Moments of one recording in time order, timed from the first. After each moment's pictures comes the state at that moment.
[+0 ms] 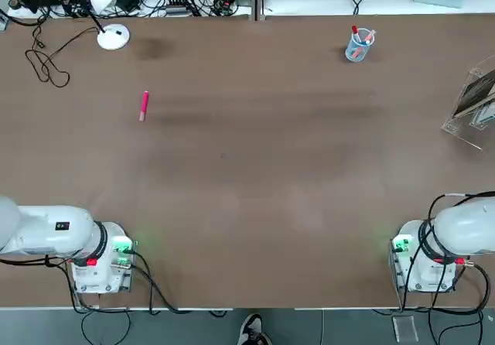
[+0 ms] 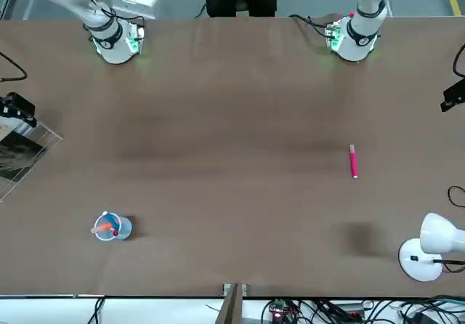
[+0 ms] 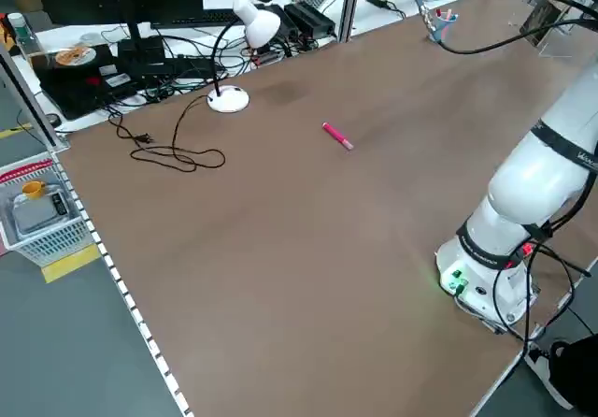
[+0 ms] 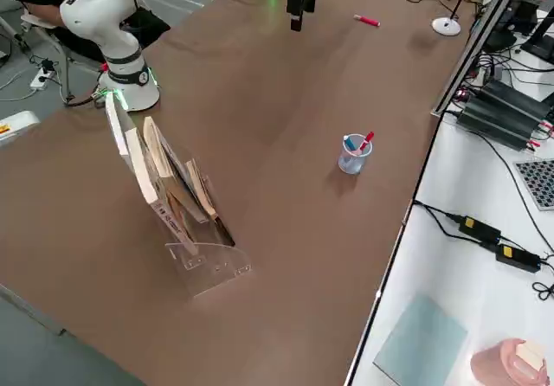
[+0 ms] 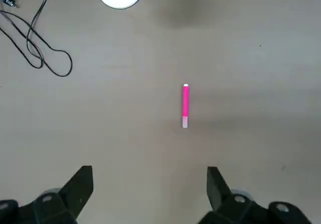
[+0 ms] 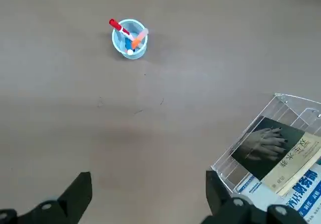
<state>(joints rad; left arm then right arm) 0.01 -0.04 0.01 -1.64 -0.02 1.62 0.05 0.05 0.06 0.01 -1.49 -0.03 1.60 -0.05</state>
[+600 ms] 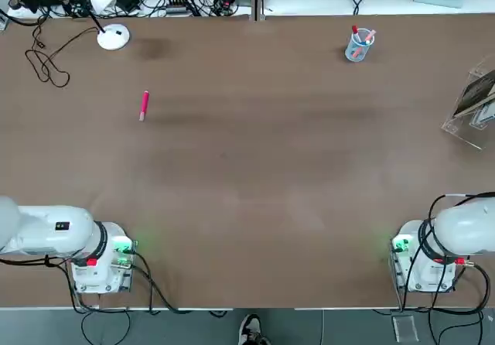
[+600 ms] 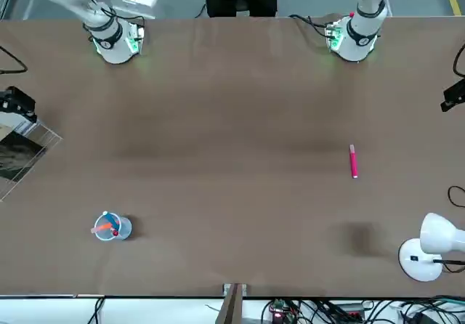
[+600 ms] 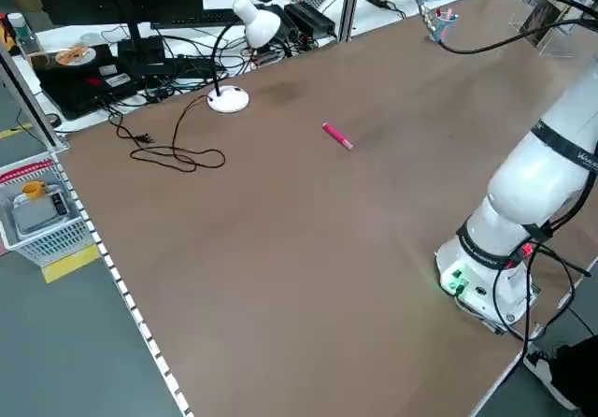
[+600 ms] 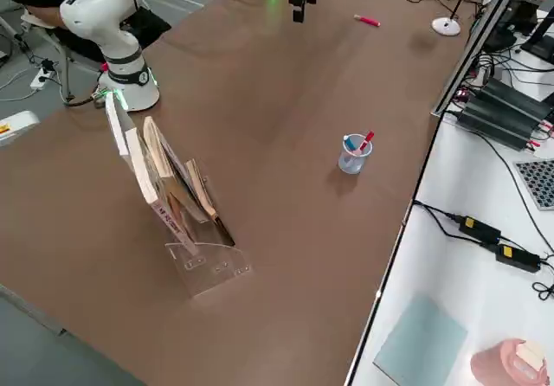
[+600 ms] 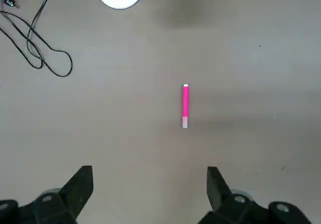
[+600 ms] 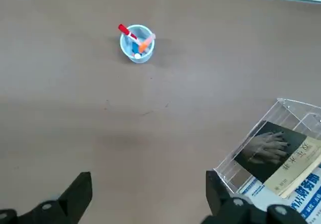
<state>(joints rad) 0.01 -0.04 0.01 -1.64 -0.02 1.62 0.05 0.05 0.04 0.04 -1.48 -0.03 1.60 -0.05</state>
